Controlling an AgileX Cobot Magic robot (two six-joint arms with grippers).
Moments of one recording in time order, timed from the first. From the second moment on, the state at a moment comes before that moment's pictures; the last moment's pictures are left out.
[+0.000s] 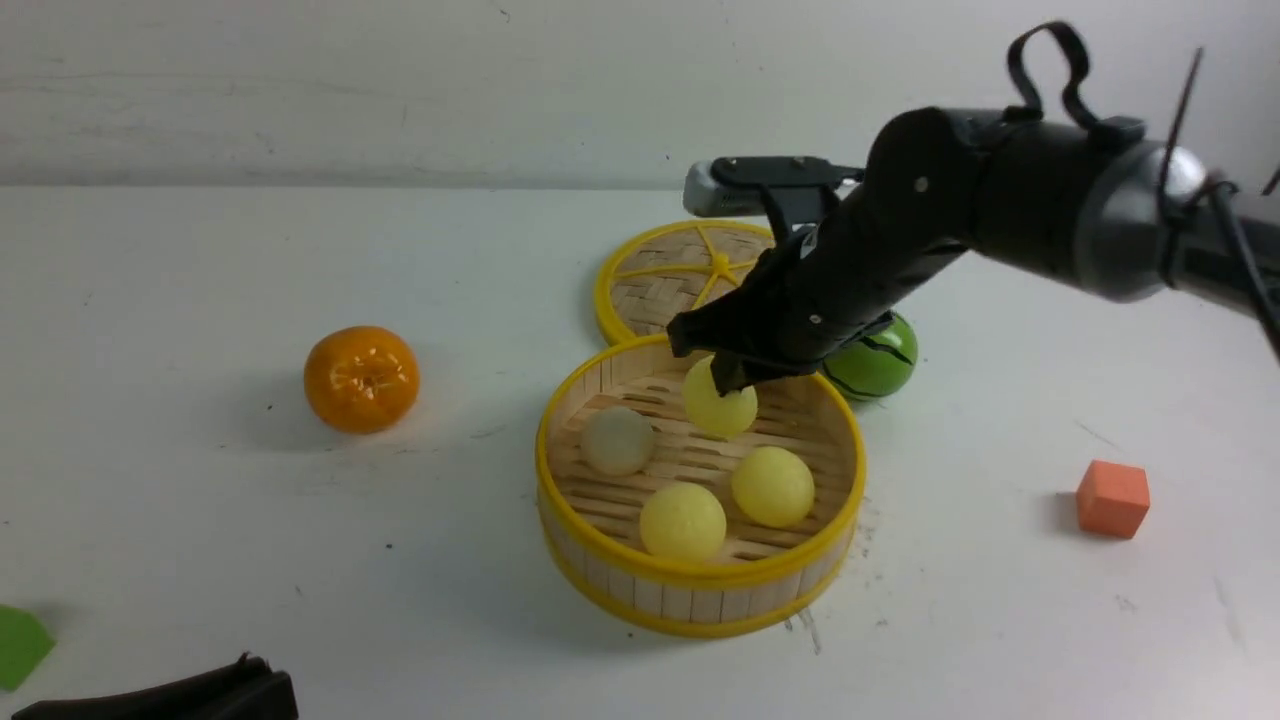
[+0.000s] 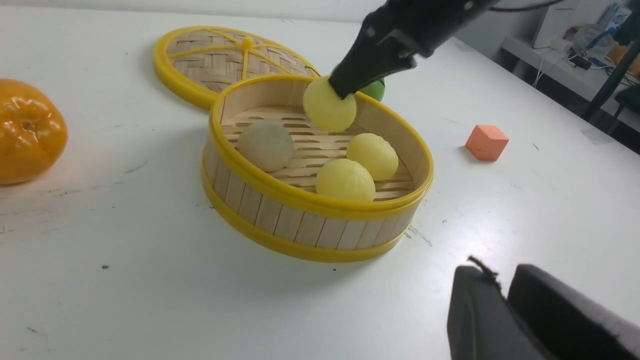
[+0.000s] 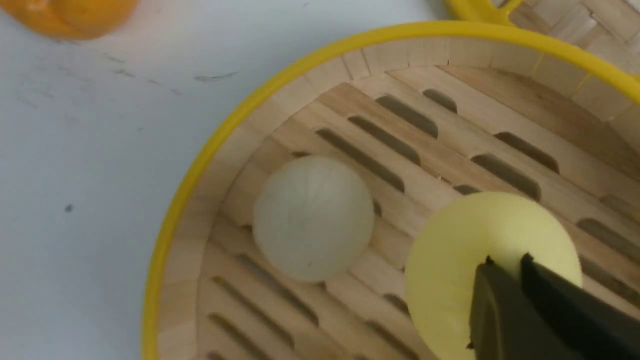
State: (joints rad) right arm 0.45 2.04 -1.66 0.28 0.68 -0.01; left arm -0.60 0.36 -0.22 -0.42 0.12 0.15
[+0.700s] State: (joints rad) right arm 0.46 1.70 -1.63 0.20 1.04 0.15; left arm -0.60 0.36 -0.22 -0.42 0.12 0.15
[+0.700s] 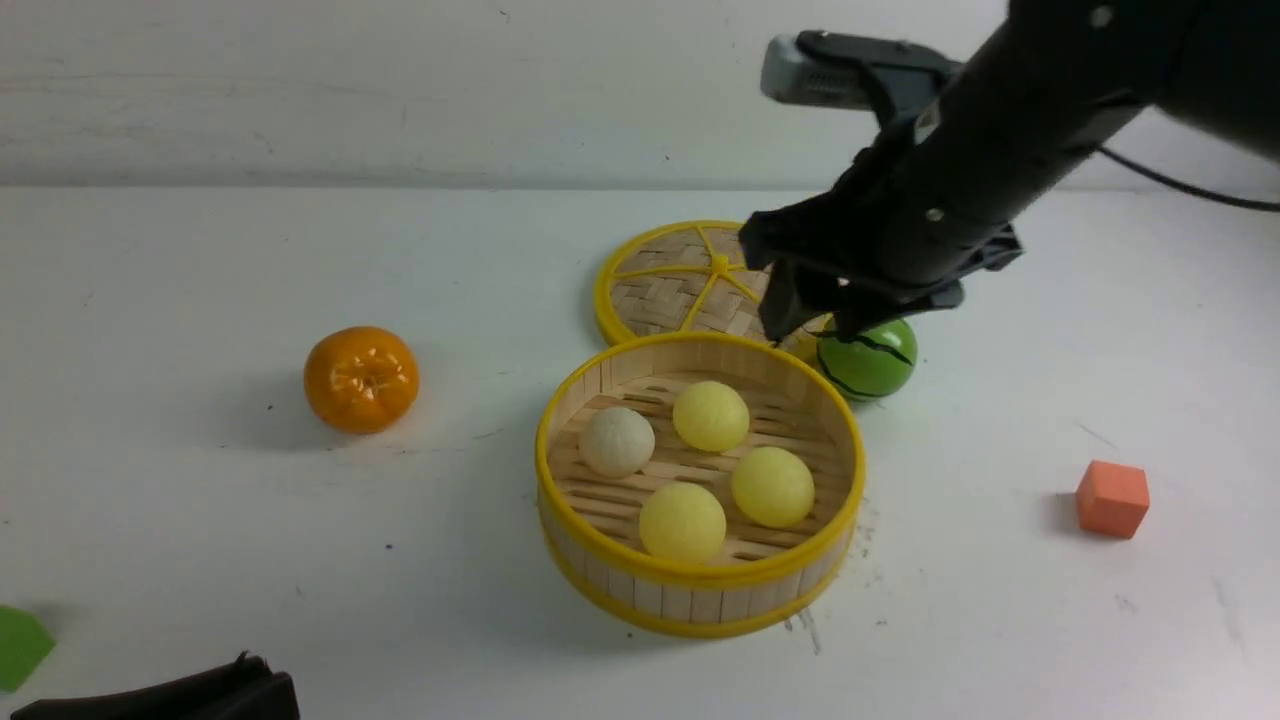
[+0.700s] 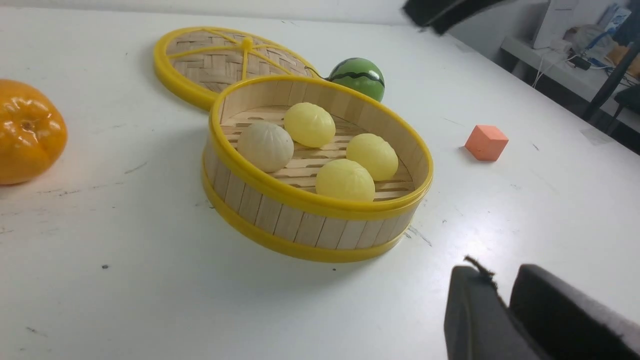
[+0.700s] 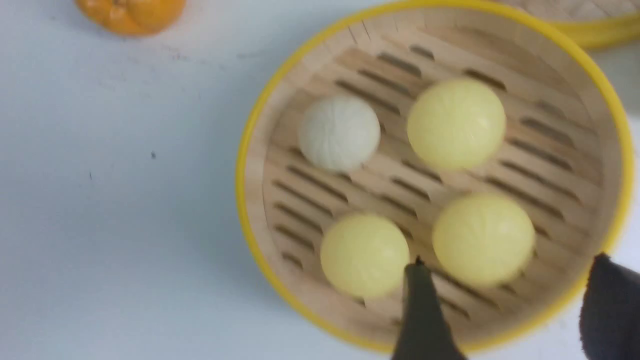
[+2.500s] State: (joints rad) right arm 0.01 -0.01 0.02 0.18 0.40 -0.02; left arm -0.60 0.36 -0.20 -0.42 0.15 0.15
